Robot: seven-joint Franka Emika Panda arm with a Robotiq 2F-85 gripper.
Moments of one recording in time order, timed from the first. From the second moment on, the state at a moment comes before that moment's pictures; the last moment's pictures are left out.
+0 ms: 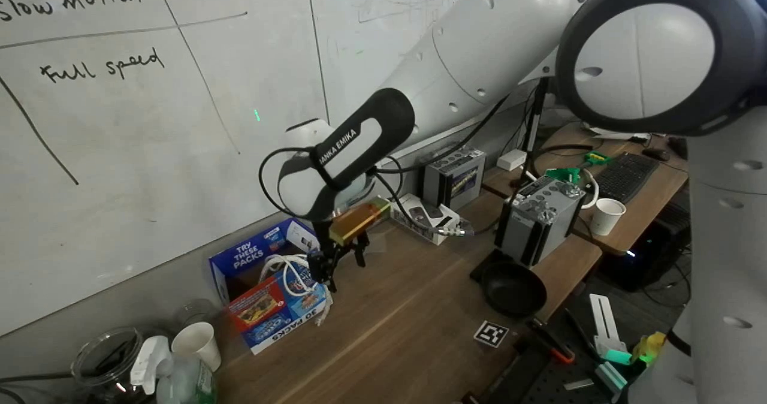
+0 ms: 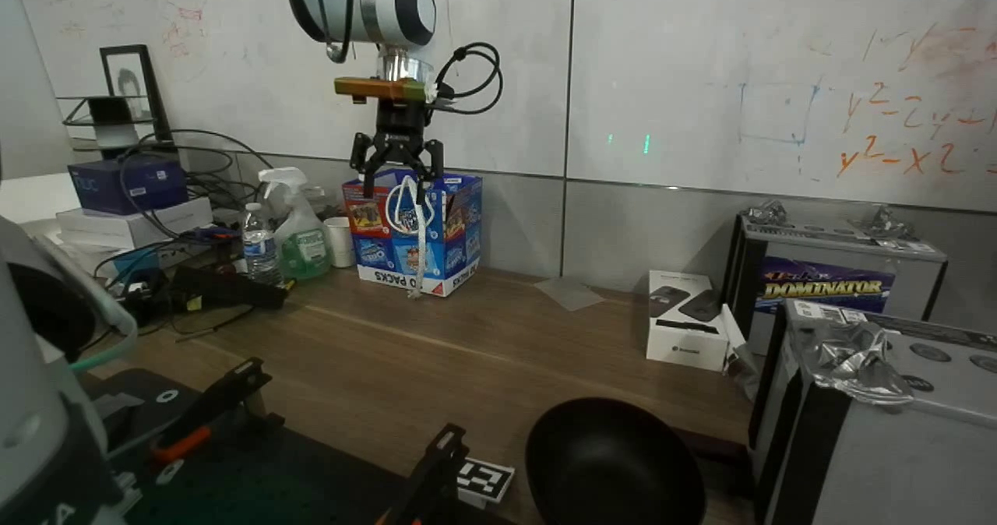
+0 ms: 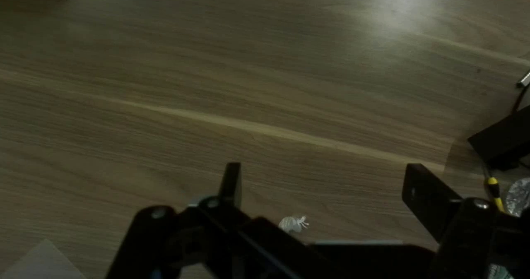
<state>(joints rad) 0.17 0.42 0.15 -1.94 0.01 2.12 0.06</state>
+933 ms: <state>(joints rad) 0.20 0.48 0.18 -2.07 0.01 2.77 0.00</state>
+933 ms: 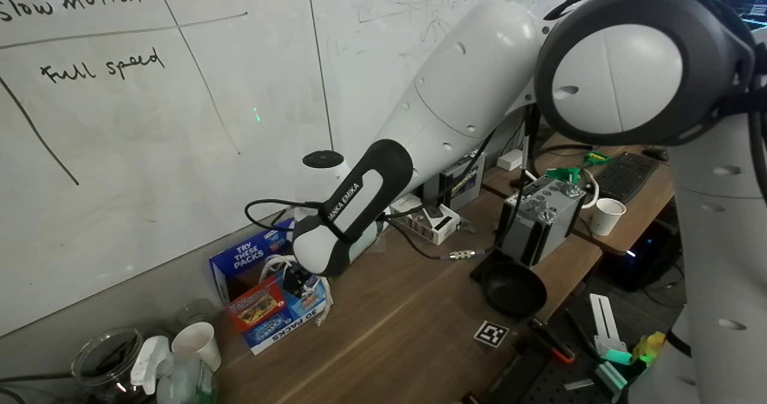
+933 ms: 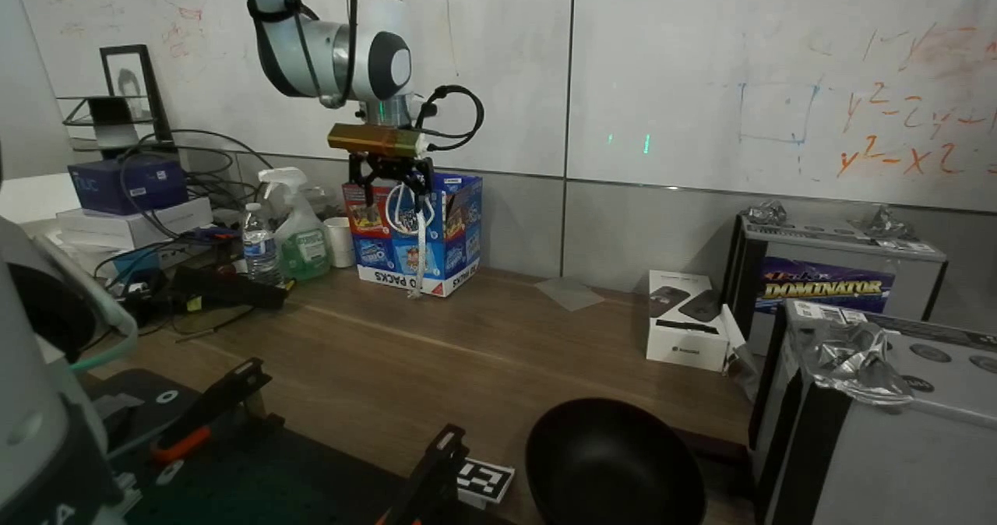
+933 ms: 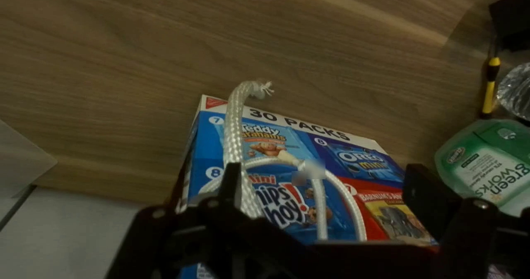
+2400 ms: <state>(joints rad) 0.25 0.53 0.10 -2.02 -0.11 2.79 -0.01</state>
